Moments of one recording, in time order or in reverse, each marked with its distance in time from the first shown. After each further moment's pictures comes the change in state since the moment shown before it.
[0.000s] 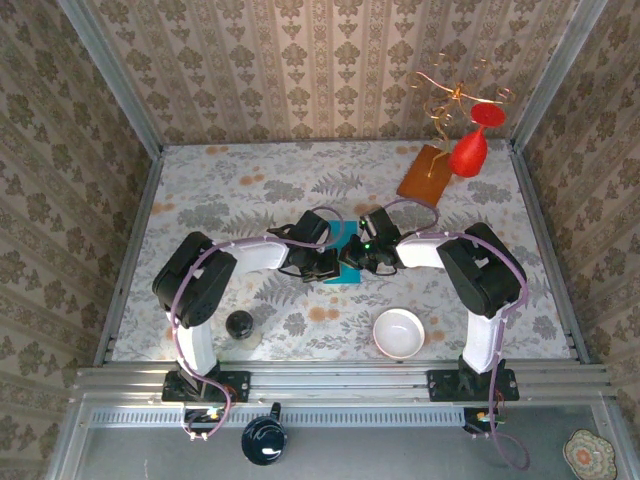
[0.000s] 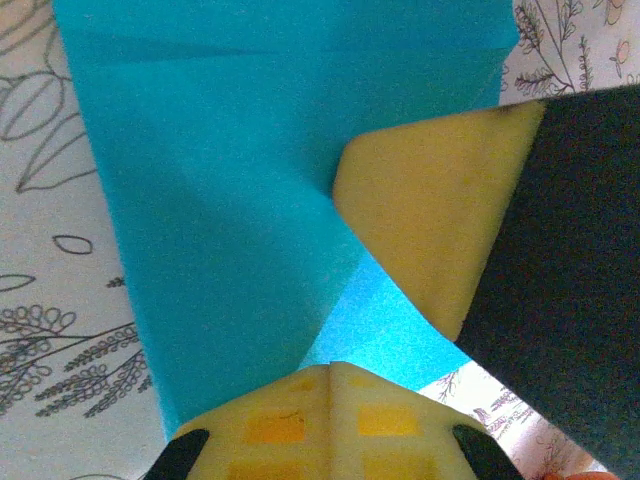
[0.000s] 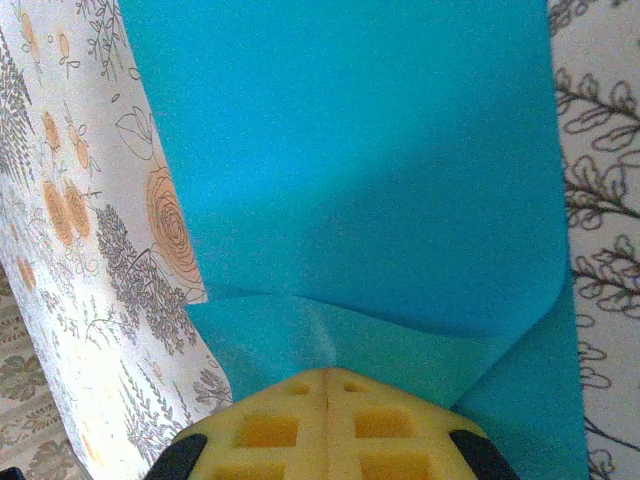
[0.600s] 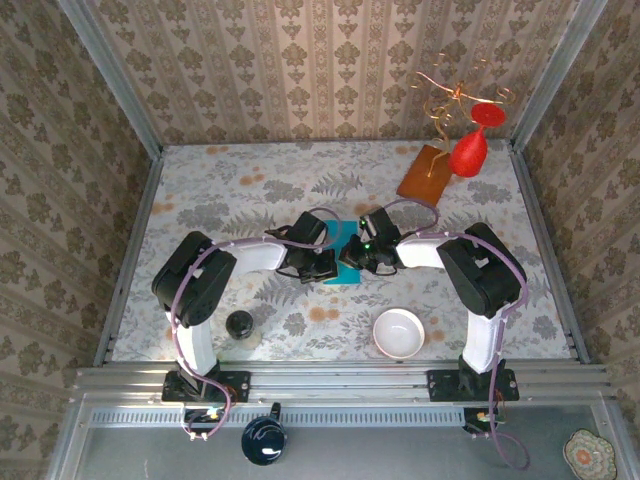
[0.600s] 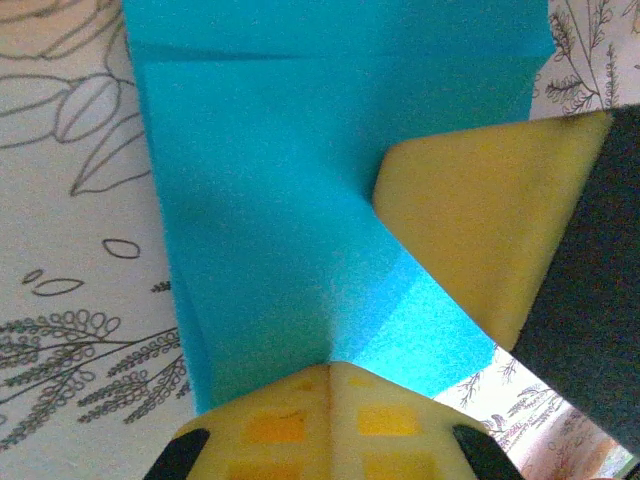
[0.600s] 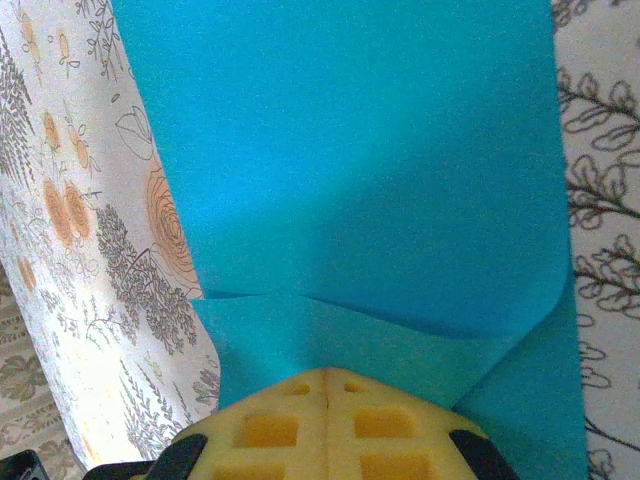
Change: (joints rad) left arm 0.016 0.001 -0.028 0.027 0.005 -0.001; right arm 0.000 0.000 0.000 0.000 0.000 0.000
